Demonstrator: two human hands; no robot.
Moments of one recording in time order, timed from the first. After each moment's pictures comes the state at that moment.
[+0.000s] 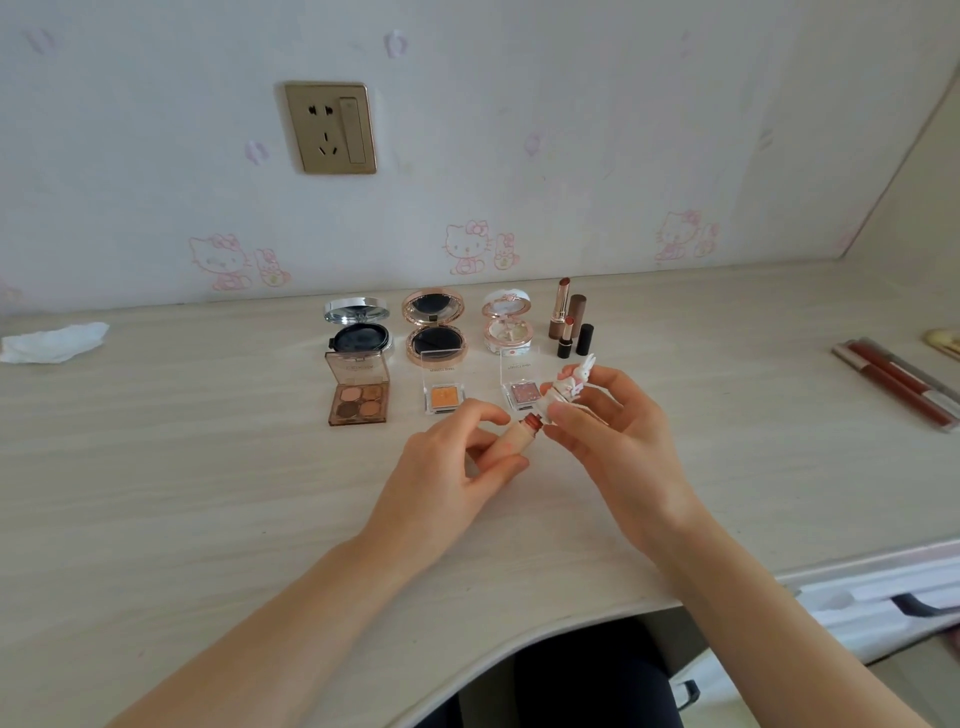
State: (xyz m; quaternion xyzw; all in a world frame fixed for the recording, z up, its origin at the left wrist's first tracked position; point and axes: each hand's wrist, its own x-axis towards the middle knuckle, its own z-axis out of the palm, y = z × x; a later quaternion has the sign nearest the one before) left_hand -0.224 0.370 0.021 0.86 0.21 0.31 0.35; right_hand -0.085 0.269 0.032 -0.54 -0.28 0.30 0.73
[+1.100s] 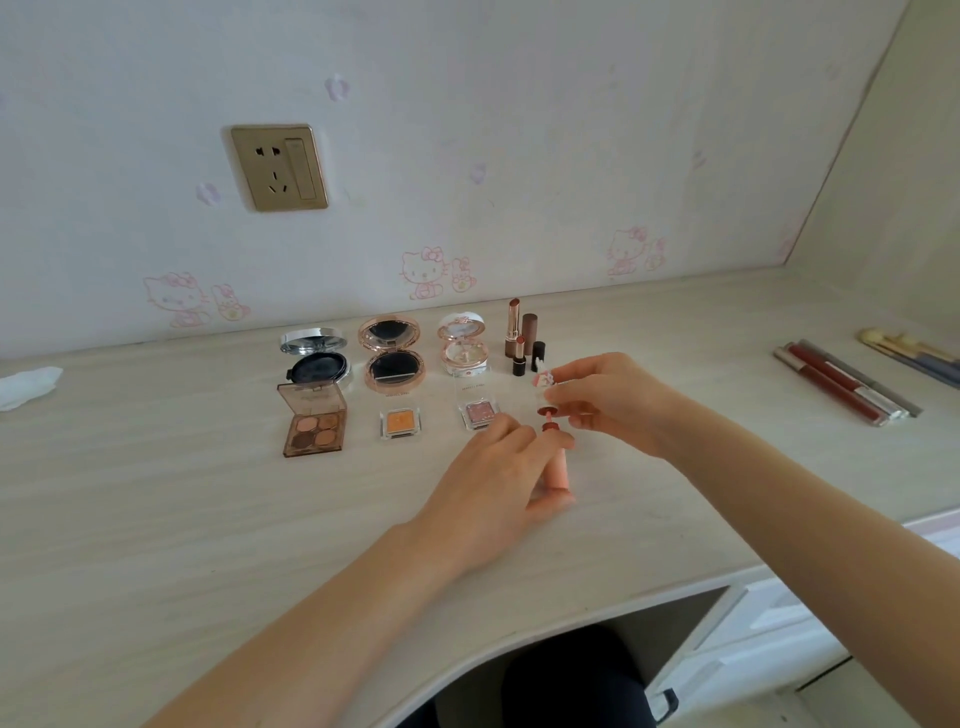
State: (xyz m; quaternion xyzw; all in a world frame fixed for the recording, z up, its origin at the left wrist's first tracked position) left_hand -0.154 0.347 0.014 0.97 0.06 0.20 0.10; right_hand 0.004 0.274 0.067 -0.70 -0.27 0.39 0.53
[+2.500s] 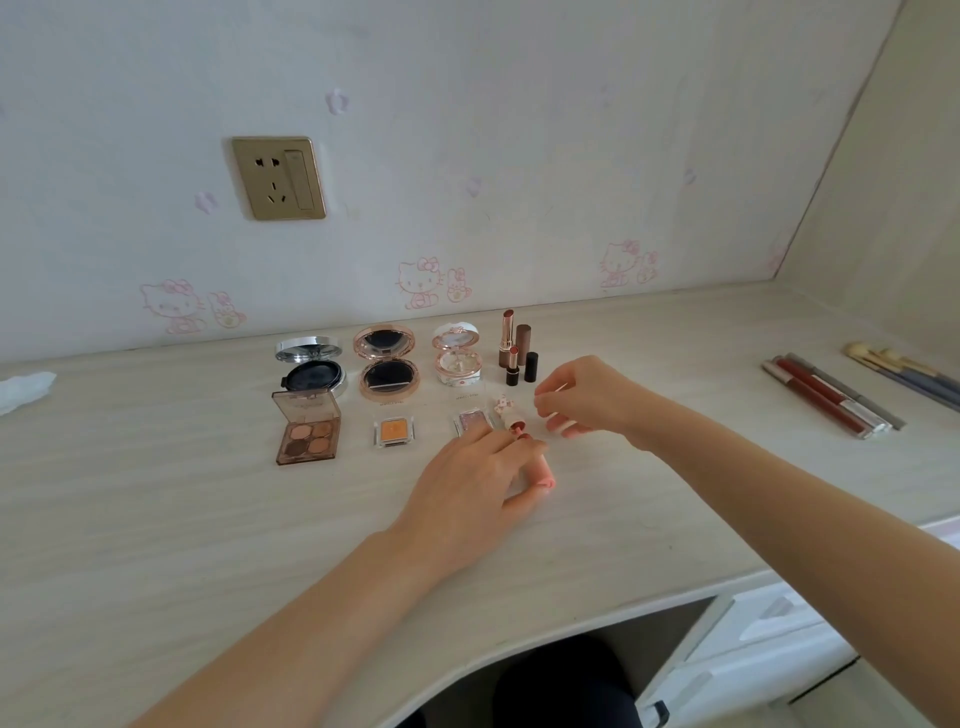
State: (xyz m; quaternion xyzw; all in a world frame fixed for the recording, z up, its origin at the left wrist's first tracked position) left_hand -0.160 0.355 0.016 0.96 0.09 0.25 0.09; right_hand 0.011 0.286 0.070 -0.82 -0.37 0.27 0.35
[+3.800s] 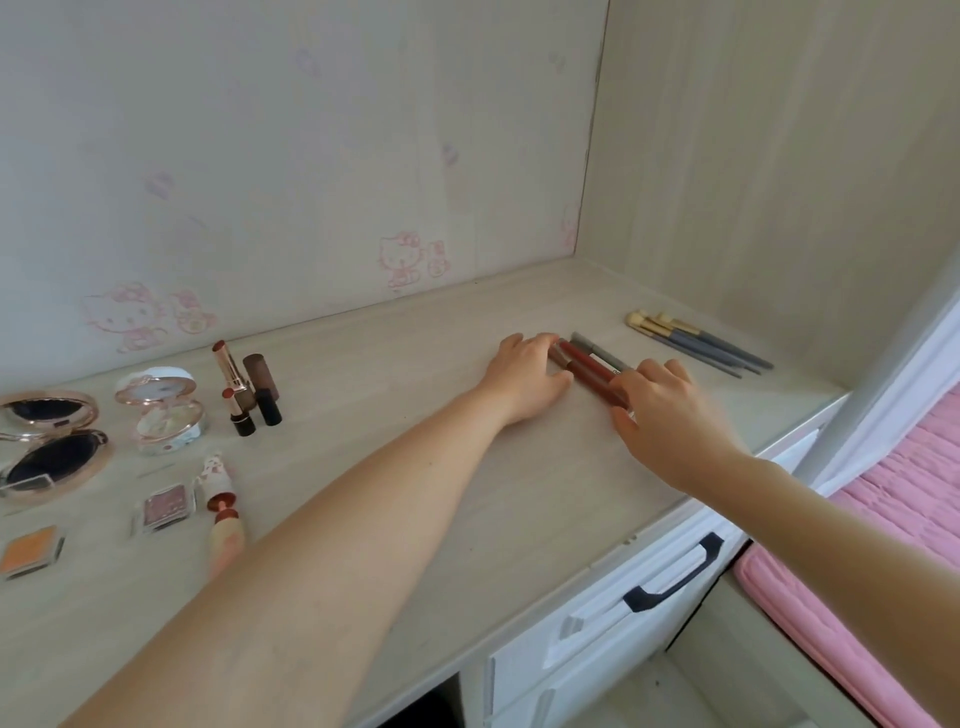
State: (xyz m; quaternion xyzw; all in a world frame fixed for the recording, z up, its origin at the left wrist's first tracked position) left_hand 0.176 0.249 0.015 0.95 0.08 0.08 0.27; right_hand 0.182 0.066 0.021 -0.93 -0.34 -0.15 0.07
